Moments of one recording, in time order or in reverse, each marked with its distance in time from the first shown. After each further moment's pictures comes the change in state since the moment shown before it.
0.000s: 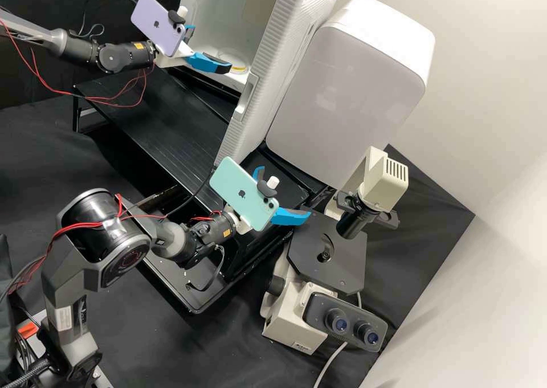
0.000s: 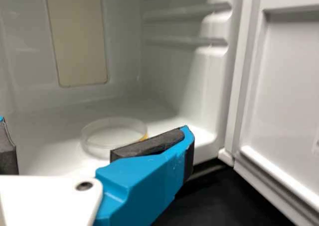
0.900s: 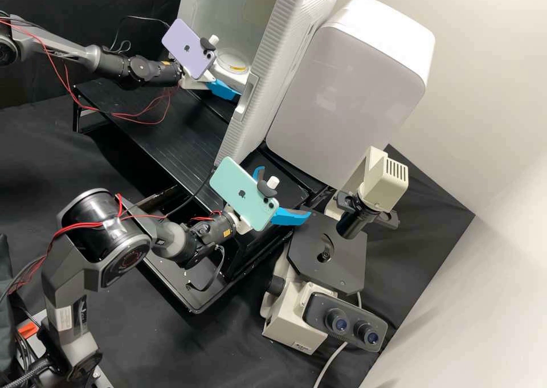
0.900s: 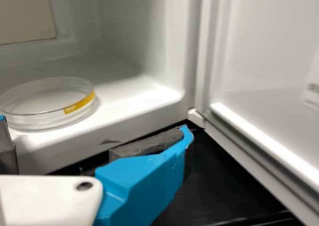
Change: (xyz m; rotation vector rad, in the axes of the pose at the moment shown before) left arm 0.052 -0.038 0.022 0.035 -0.014 -0.154; right arm 0.000 0.000 0.000 0.000 0.000 0.000
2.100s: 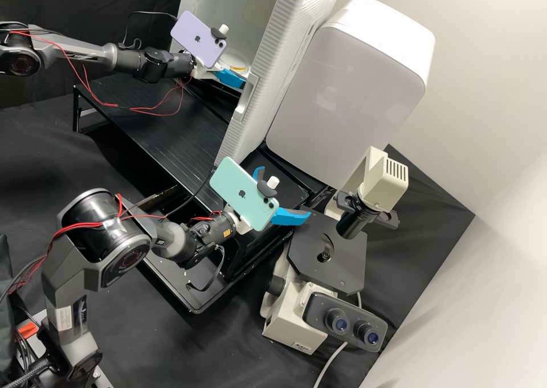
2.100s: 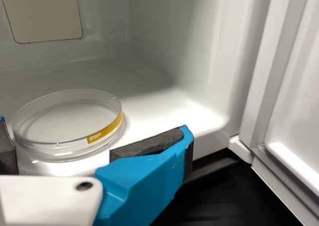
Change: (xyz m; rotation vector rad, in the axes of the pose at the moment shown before) left arm 0.041 0.017 -0.011 -0.044 0.090 0.014; right arm 0.000 0.000 0.000 0.000 0.000 0.000
